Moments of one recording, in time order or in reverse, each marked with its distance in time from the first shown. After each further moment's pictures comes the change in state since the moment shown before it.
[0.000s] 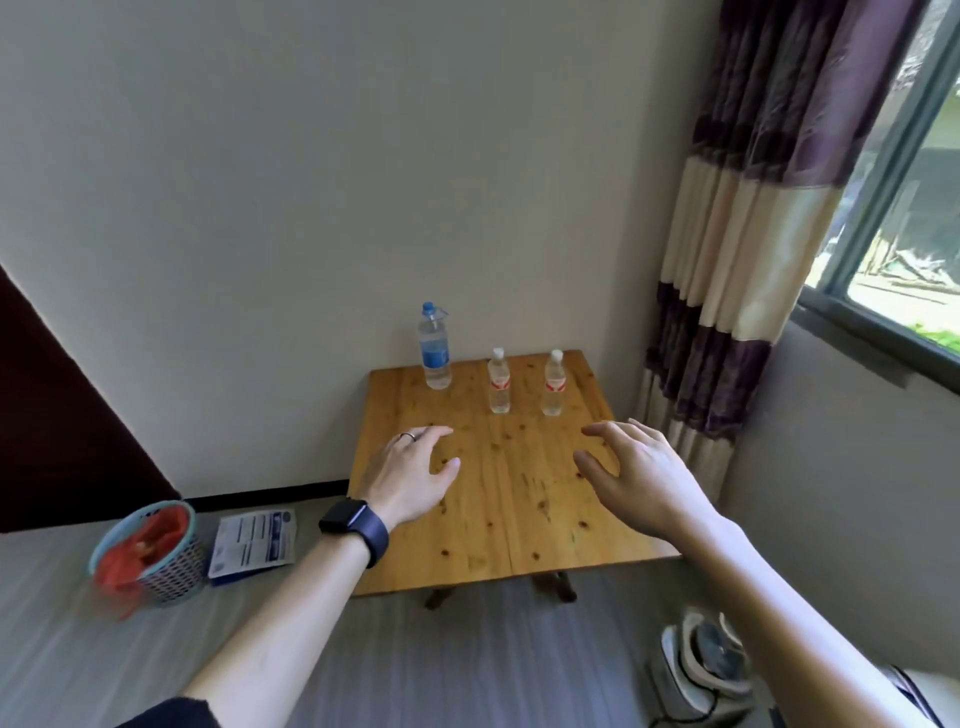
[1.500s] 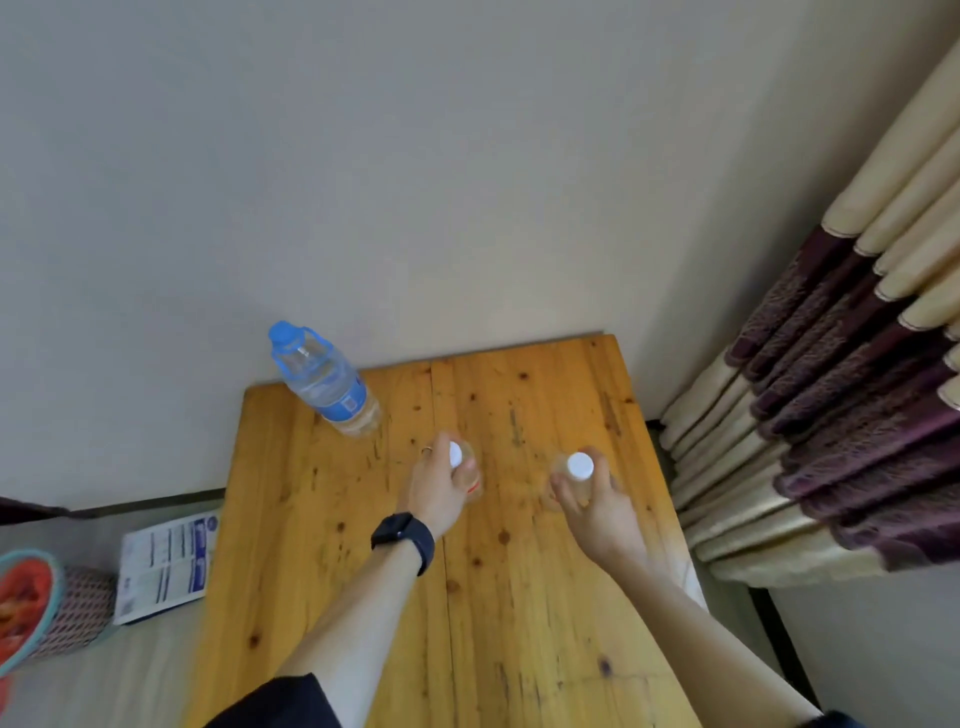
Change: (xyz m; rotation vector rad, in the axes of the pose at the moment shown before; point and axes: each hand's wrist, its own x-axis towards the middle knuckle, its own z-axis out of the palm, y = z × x) left_hand 0.578 -0.096 0.273 -0.162 -0.228 -0.317; right_hand 0.538 0.233 0.319 0.438 -0.312 0.464
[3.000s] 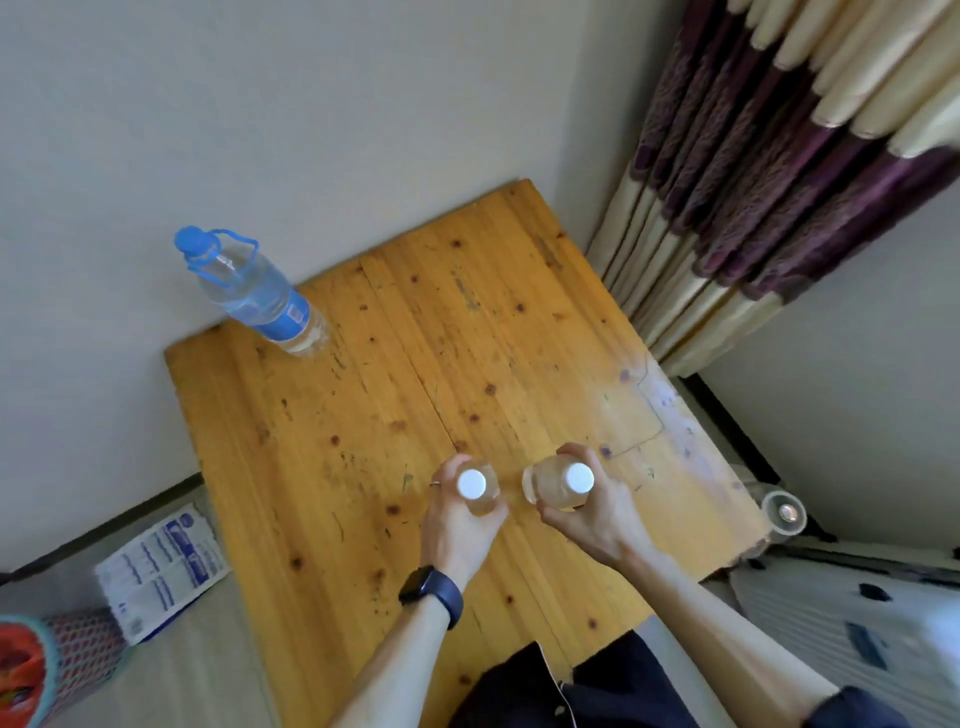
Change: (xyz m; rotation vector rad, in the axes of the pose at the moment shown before) left_hand -0.179 -0.101 0.041 -0.181 -0.165 0.067; right_hand -0.213 0.022 0.102 0.122 0.135 0.092
